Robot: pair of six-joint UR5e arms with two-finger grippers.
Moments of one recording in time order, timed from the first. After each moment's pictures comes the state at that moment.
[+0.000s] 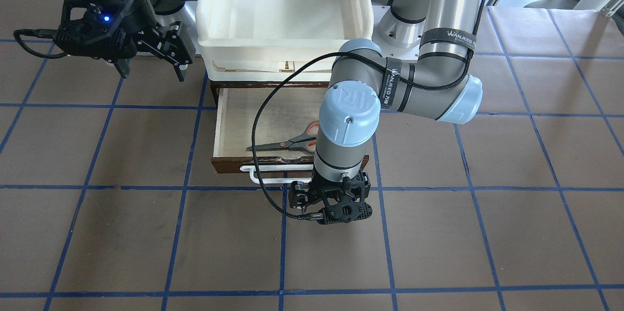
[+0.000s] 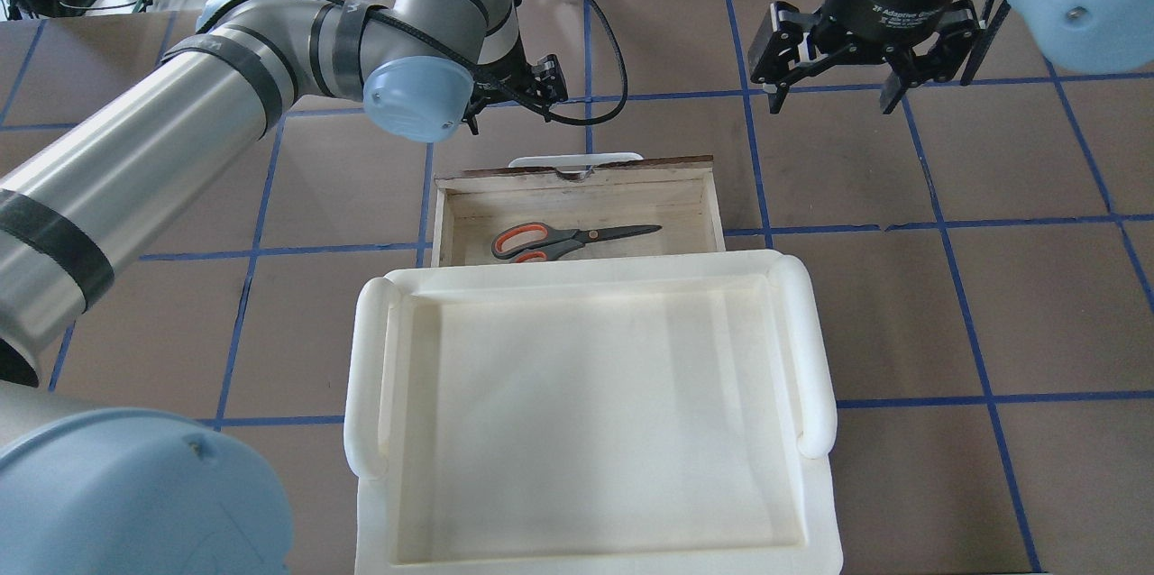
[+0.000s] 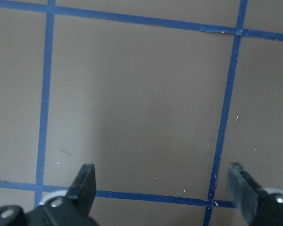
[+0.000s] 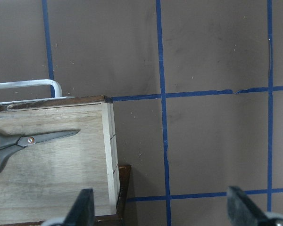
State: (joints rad) left arm -1.82 -2.09 -1.45 -1.08 1.58 -0.41; right arm 1.63 -1.57 1.50 -1.55 -1.57 0.11
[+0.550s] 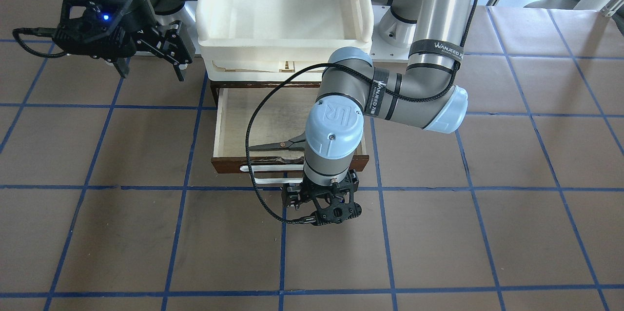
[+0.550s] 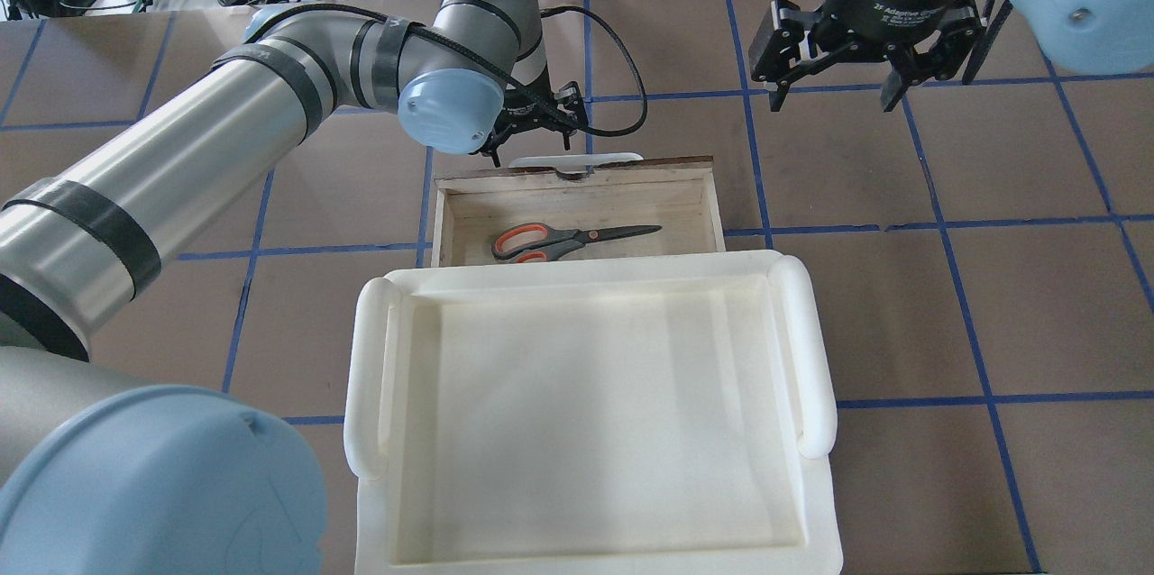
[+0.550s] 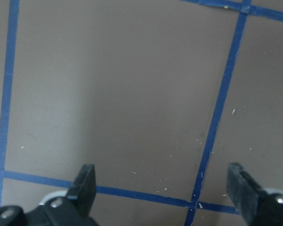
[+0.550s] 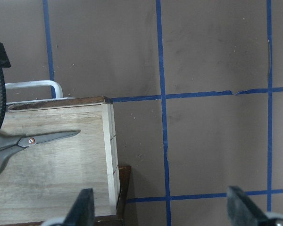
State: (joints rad) left arm -1.83 -2.11 -1.44 -1.16 1.57 -0.50; right arm 1.63 -1.57 1.50 -1.56 -1.57 0.11
